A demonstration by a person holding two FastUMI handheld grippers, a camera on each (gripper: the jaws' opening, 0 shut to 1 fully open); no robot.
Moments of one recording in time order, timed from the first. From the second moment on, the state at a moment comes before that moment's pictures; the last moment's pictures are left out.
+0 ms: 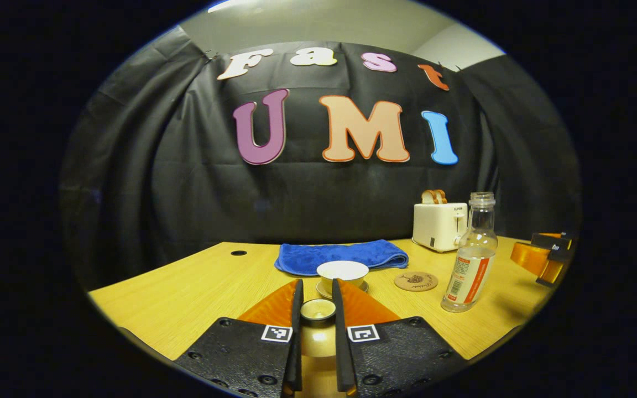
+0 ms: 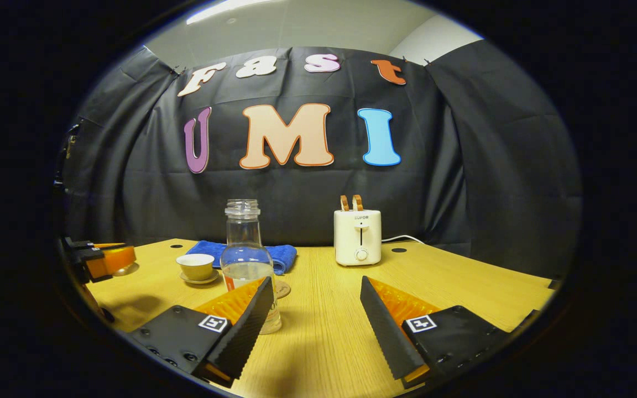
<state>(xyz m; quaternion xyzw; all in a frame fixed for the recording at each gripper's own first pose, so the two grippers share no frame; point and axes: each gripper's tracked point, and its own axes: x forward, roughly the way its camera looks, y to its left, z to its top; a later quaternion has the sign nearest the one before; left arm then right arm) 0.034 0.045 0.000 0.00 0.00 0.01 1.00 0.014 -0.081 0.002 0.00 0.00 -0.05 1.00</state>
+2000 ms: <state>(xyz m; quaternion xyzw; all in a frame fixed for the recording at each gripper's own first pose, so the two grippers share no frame) 0.017 0.028 0.000 0.00 0.00 -0.05 1.00 0.100 0.018 -0.013 -0.03 0.02 0.05 1.00</state>
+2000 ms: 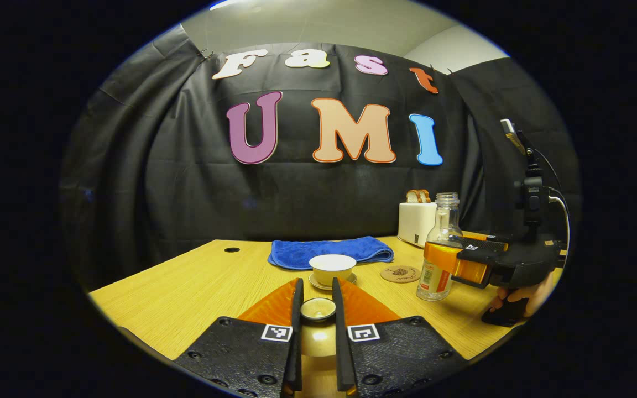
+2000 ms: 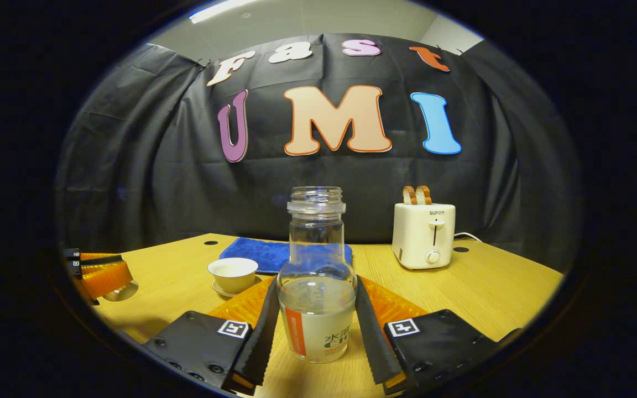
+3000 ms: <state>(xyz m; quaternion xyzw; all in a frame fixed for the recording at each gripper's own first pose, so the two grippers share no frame) 0.035 0.112 -0.002 0.00 0.00 0.01 1.00 0.192 0.068 -0.052 -0.54 0.11 0.07 0.83</state>
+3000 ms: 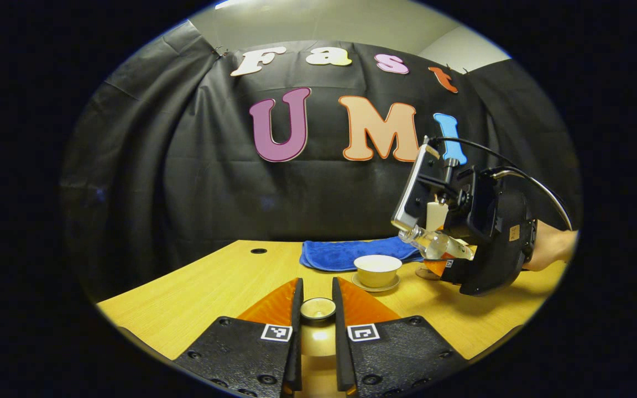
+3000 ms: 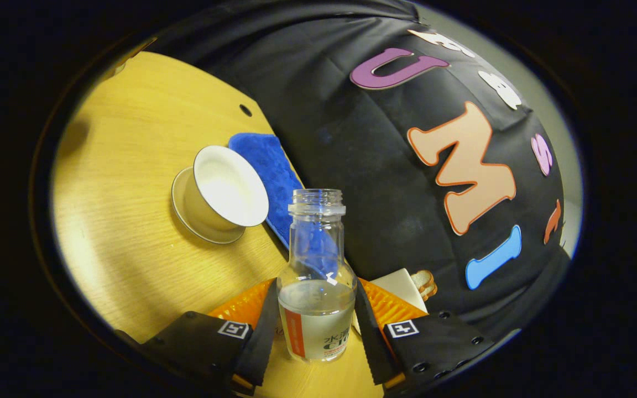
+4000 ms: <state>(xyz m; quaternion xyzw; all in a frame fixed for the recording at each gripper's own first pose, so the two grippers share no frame) 0.037 0.116 -0.005 0.00 0.00 0.01 1.00 0.198 0.093 -0.036 -0.79 0.05 0.08 0.60</state>
